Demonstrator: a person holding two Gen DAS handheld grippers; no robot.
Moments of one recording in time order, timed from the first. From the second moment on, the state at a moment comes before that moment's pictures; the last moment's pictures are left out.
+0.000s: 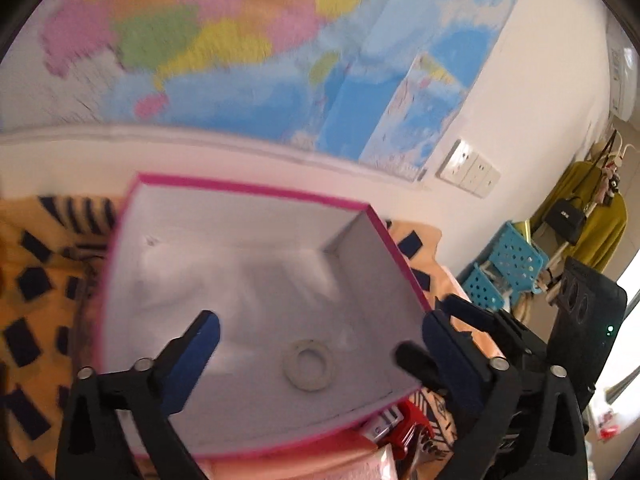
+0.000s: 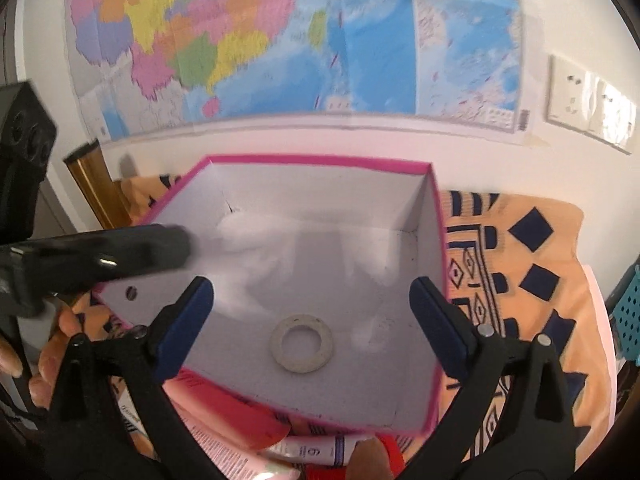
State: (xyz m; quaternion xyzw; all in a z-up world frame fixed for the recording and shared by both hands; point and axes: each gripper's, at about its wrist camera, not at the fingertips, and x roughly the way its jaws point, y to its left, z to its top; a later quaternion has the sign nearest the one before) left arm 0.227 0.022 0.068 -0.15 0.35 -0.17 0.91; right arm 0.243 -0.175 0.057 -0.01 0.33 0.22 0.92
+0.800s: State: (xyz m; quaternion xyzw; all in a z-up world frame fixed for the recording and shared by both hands) left arm 0.041 0.048 -0.019 -0.14 0.40 0.04 0.90; right arm 0.086 -0.197 0.013 0.03 0.37 0.22 0.90
